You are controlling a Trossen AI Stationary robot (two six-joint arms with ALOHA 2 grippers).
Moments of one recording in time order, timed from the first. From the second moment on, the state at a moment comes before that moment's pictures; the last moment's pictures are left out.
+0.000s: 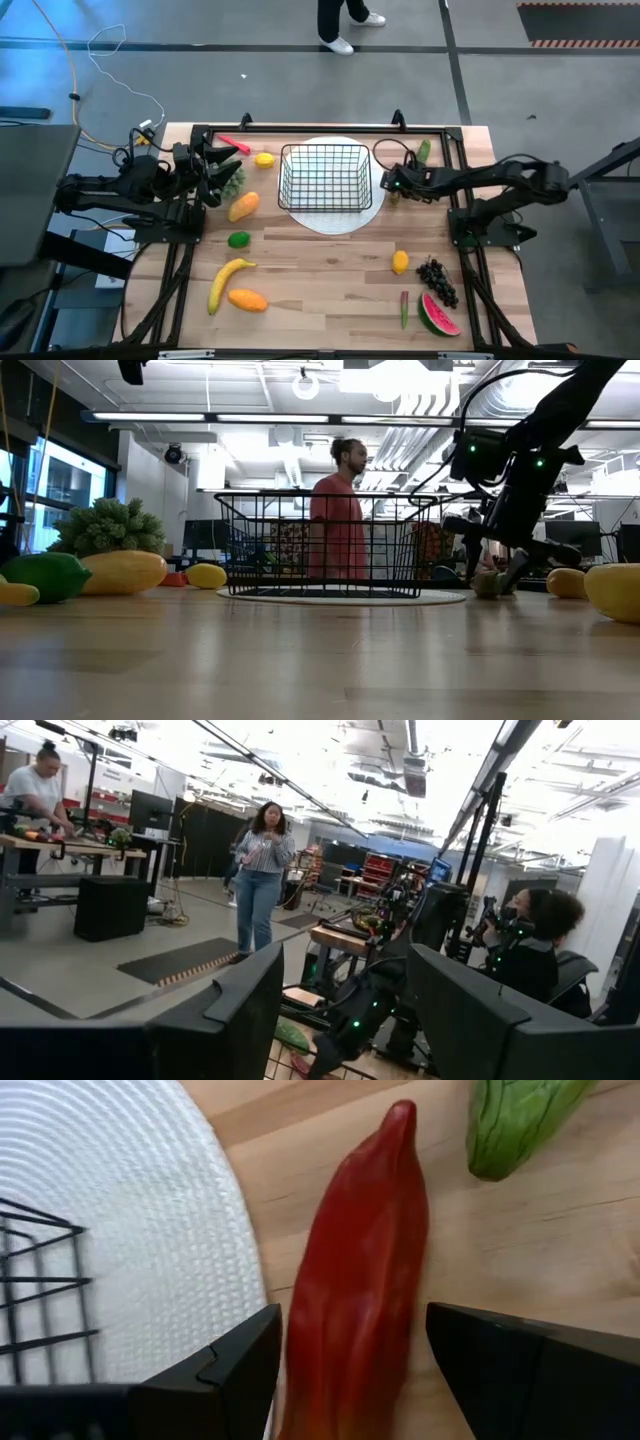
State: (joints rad) left arm 0.07 0.45 0.55 0.15 -0.42 -0.13; right arm -0.35 1.34 0.50 -0.33 0.31 1.42
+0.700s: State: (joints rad) left arm 0.07 0.45 0.55 0.15 -0.42 -0.13; right arm -0.35 1.35 0.51 -0.33 0.31 1.40
